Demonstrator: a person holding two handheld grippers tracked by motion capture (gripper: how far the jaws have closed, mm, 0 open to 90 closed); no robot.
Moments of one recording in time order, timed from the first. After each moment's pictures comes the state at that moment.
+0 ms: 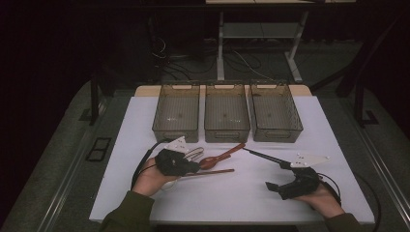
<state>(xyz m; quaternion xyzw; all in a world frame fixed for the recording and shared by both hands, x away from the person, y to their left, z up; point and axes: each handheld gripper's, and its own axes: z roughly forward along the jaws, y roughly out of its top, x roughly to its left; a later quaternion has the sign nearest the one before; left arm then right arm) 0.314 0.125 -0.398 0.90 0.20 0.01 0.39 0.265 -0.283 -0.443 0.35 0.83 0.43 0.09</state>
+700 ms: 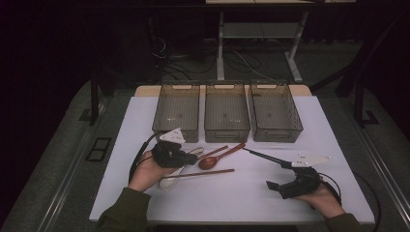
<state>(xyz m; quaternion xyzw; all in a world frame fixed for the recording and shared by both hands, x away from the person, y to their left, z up) 0.331 0.132 -0.383 0.89 0.21 0.02 0.40 0.266 -0.285 -0.442 0.36 0.82 0.44 0.09</state>
